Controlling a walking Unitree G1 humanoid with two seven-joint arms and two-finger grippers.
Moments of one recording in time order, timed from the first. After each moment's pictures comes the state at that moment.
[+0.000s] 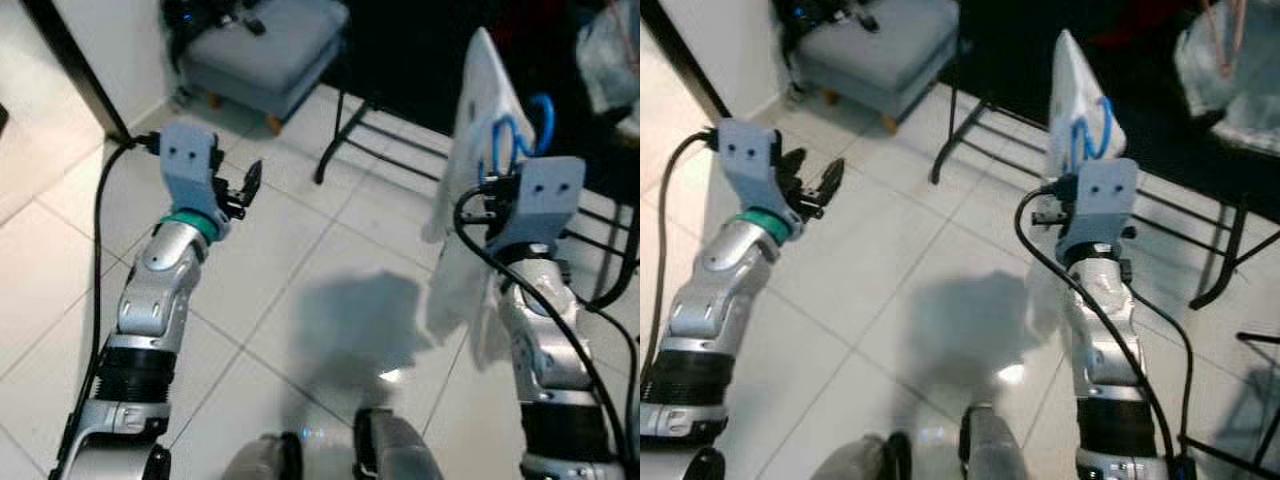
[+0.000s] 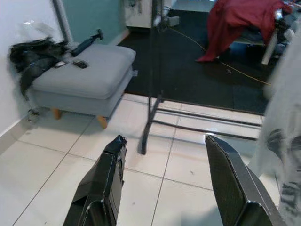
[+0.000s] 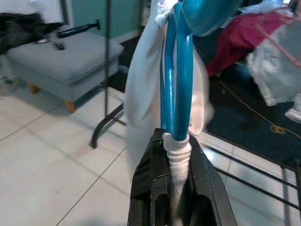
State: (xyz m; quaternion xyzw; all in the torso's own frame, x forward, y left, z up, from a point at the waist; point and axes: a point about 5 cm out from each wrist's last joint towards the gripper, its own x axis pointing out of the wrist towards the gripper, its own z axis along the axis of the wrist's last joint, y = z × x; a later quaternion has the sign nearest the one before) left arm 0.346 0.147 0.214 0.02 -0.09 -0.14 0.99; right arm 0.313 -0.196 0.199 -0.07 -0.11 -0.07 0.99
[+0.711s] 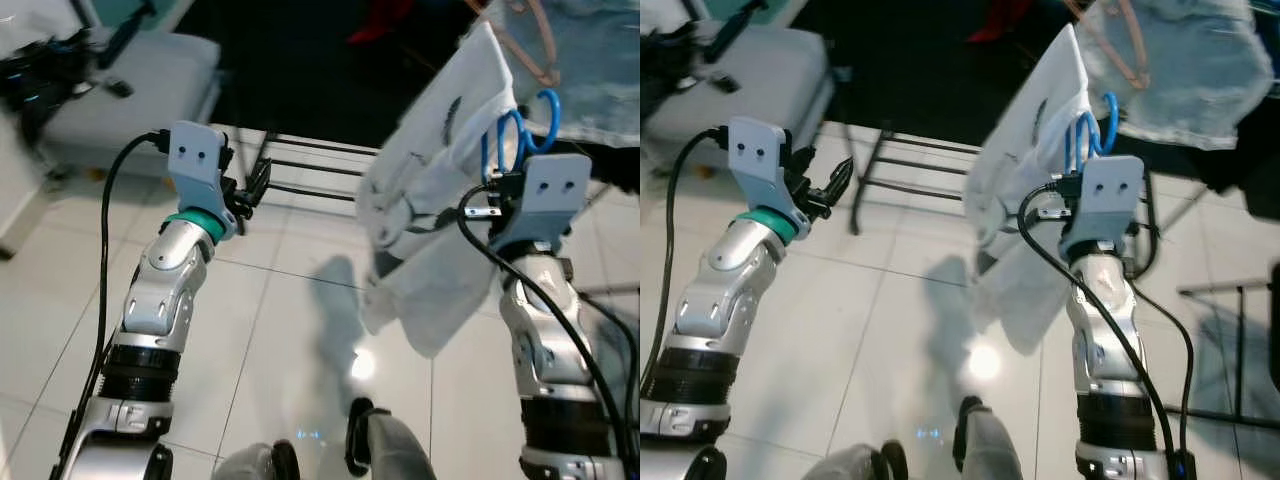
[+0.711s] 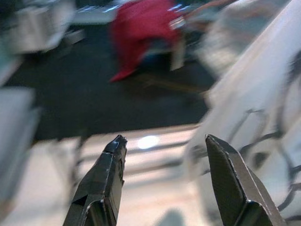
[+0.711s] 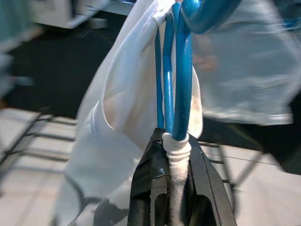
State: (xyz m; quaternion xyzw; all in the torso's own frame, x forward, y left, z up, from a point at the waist) left arm 0.346 0.131 0.216 0.02 -0.10 -0.17 0.98; right arm 0.315 -0.210 0.201 -0.08 -0.11 -0.09 0.99
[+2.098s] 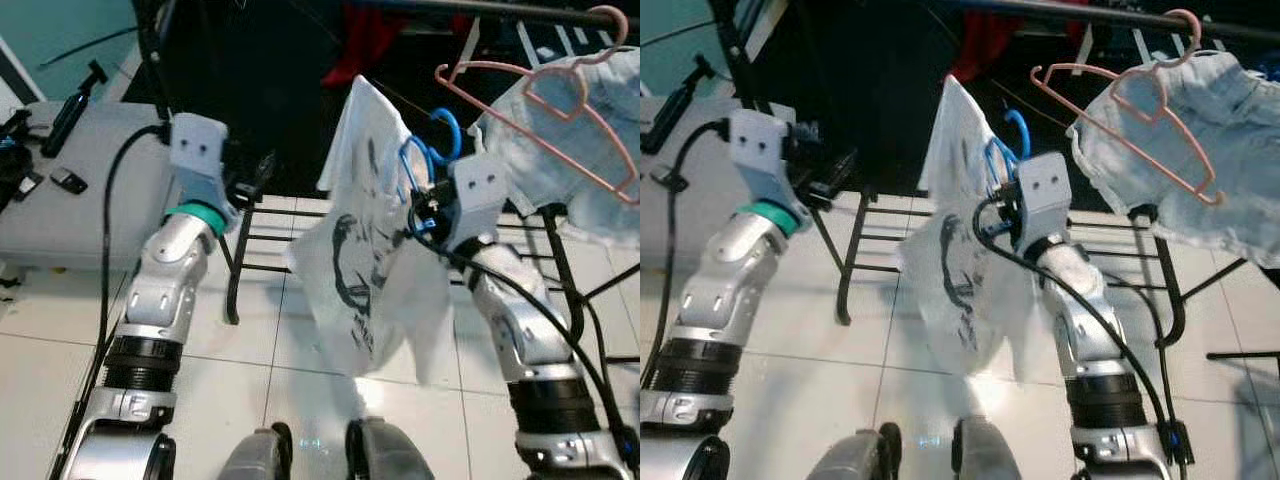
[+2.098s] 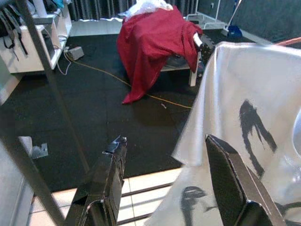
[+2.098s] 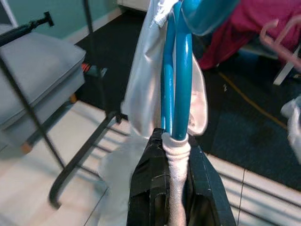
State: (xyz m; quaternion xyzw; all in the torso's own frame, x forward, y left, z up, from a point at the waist) left arm 0.352 0.139 0.218 0.02 -0.11 -0.15 0.98; right arm 0.334 -0.162 0.200 -0.08 -0.05 0.13 0.99
